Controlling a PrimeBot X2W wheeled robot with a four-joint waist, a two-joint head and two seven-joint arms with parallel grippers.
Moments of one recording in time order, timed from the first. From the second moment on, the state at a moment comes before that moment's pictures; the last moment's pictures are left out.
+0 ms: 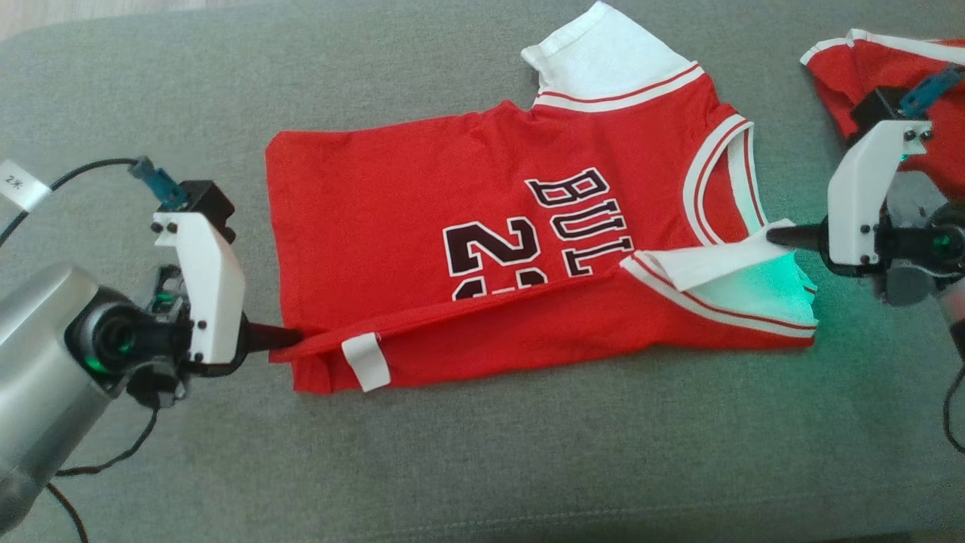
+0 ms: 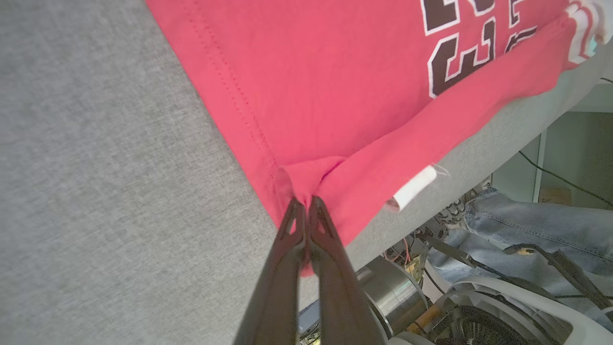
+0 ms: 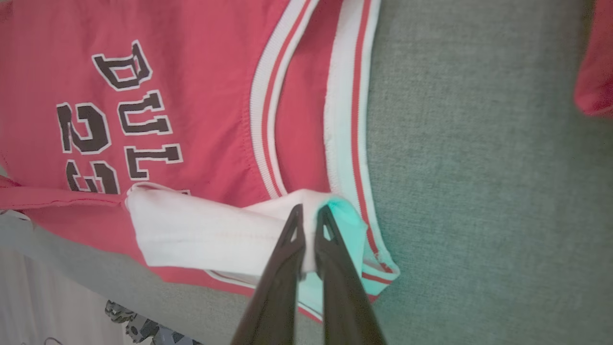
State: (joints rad) left arm -0.79 0.71 -1.03 0.32 -1.42 -0.01 0.86; right arm -0.76 -0.51 0.48 0.59 0.94 0.13 1.07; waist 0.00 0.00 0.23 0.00
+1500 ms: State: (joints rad) left arm 0.00 0.44 -0.49 0.01 -0.63 0.33 -0.25; right arm -0.13 -0.16 0.03 0.31 0.31 0.13 -0.15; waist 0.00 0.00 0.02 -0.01
